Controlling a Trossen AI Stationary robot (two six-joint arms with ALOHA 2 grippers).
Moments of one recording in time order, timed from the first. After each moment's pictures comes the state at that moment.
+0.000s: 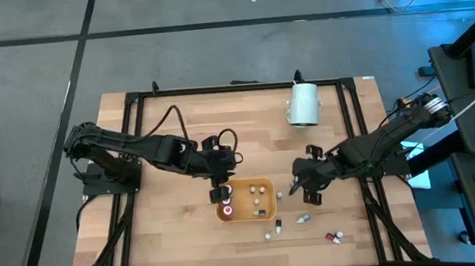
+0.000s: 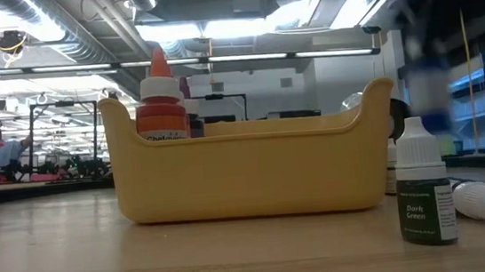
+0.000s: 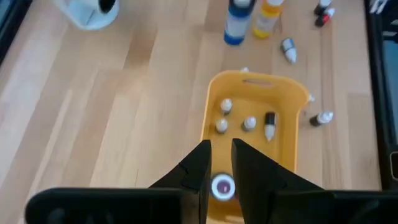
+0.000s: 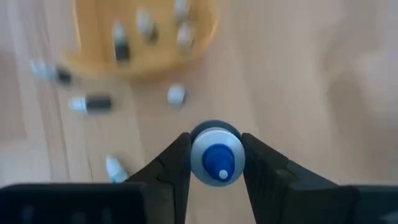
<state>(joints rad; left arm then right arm) -0.25 1.58 1.57 -0.90 -0.25 -0.35 0.42 1.33 1.05 -0.88 0.23 0.59</state>
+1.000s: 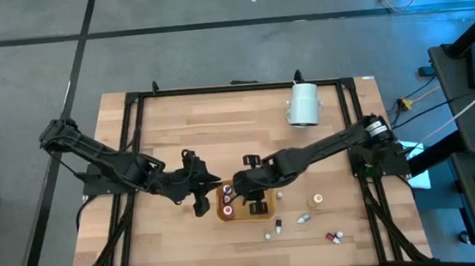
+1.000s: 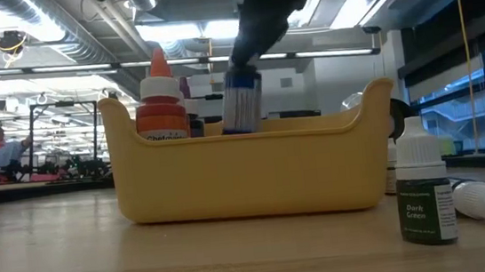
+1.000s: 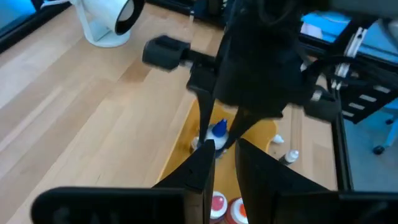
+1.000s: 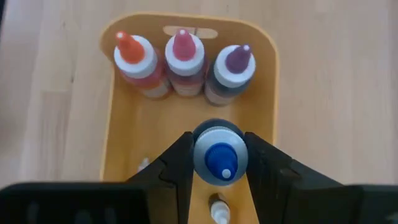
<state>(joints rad) -0.45 1.29 1.10 -0.46 -0.51 -0.62 0.26 1.94 1.64 -0.76 0.11 0.17</state>
